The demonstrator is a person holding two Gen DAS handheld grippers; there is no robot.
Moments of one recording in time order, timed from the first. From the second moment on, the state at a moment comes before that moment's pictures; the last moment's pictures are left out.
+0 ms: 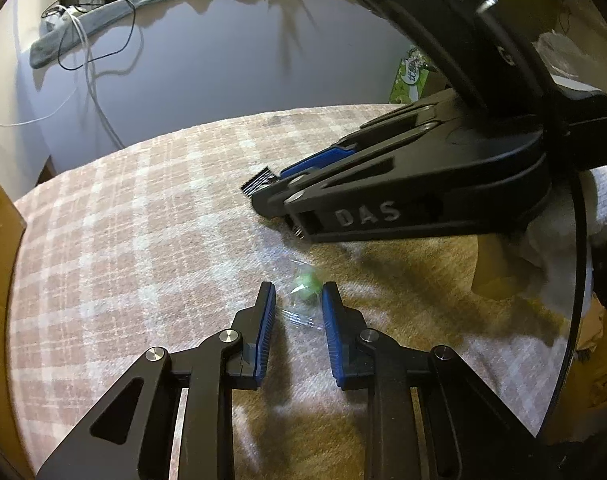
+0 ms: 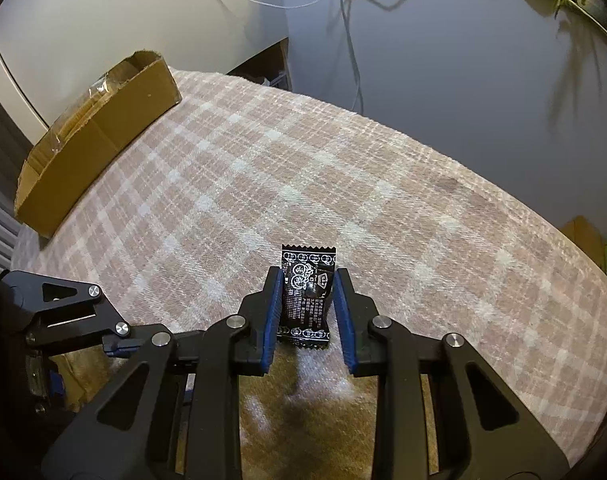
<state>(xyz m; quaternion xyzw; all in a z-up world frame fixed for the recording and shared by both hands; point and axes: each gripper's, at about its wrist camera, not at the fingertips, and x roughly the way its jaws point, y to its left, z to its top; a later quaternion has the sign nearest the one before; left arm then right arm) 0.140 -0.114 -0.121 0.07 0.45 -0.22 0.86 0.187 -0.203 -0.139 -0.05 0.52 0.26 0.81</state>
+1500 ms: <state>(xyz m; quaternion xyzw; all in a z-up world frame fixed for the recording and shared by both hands) 0.083 0.088 -0.032 -0.03 0.34 -0.05 0.94 0.173 -0.030 -0.038 -0.09 0.42 0.36 0.82</state>
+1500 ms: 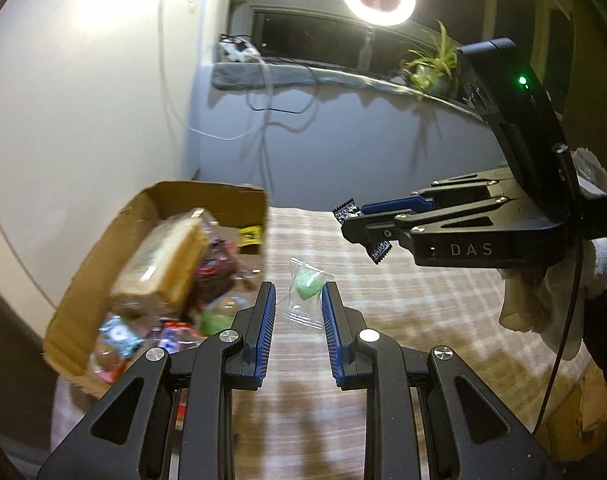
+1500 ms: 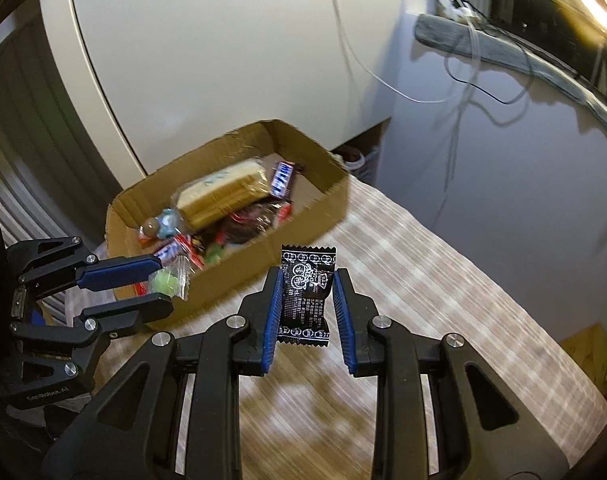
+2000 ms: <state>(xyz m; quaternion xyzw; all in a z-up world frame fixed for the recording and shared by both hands) 0.077 0.149 -0.036 -0.05 0.34 0.01 0.94 0.184 0.041 -0.048 -0.10 0.43 0.41 0.80</state>
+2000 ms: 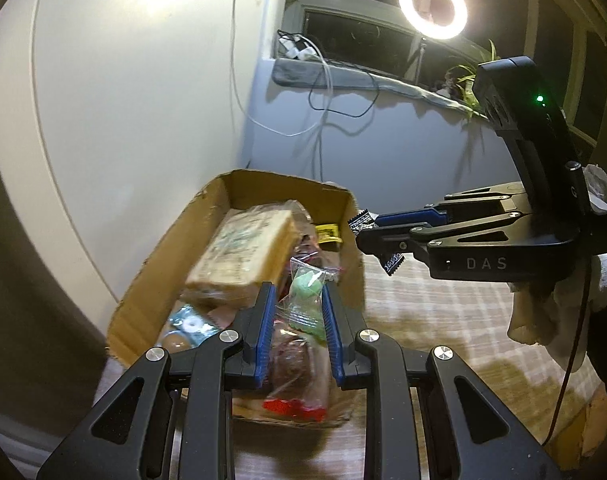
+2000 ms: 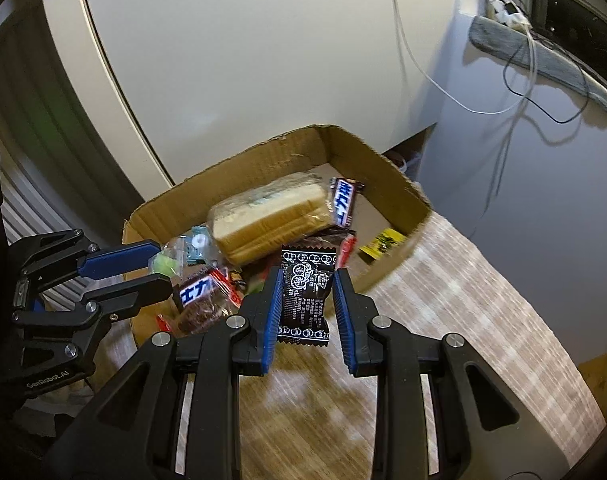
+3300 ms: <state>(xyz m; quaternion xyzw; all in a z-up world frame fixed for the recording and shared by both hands) 0.083 0.176 -0.050 -0.06 0.36 0.05 0.93 0.207 0.064 -0.065 -0.13 0.43 0.37 0.81</state>
